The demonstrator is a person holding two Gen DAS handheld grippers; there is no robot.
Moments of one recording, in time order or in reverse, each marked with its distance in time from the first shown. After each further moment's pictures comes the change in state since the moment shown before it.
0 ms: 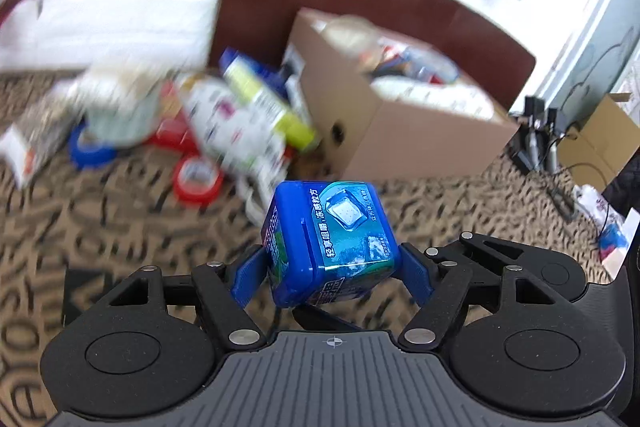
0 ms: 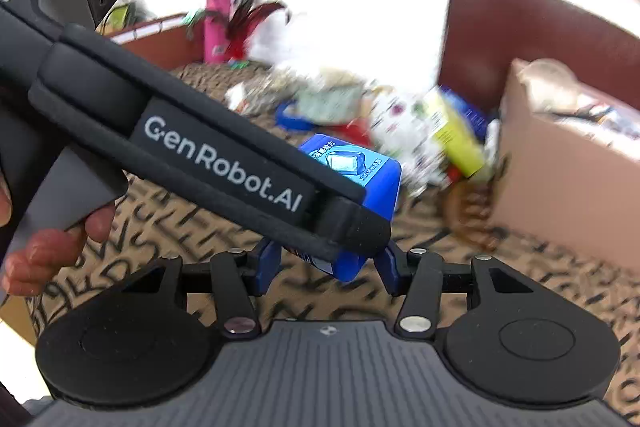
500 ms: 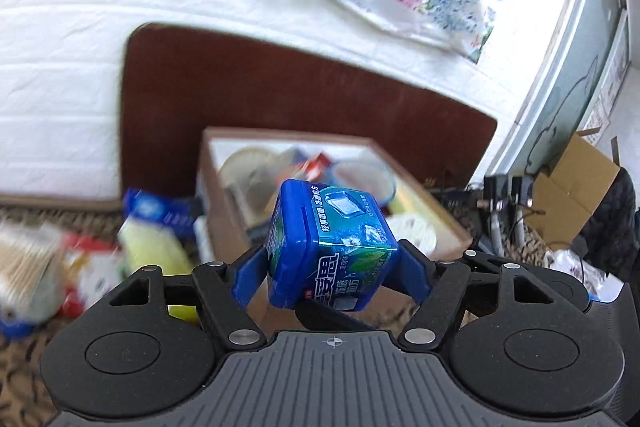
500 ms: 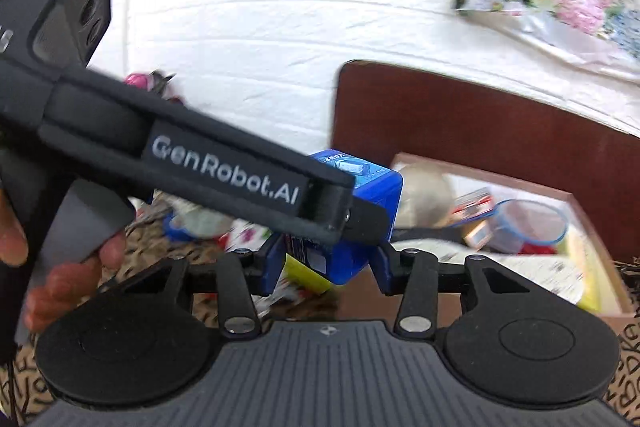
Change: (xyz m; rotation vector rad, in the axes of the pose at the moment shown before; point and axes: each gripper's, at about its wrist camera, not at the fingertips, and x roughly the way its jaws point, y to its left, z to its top) left arm 0.055 -0.075 0.124 0.061 -0.147 -0.099; right arm -0.029 -0.119 0.078 0.043 -0.157 -0.141
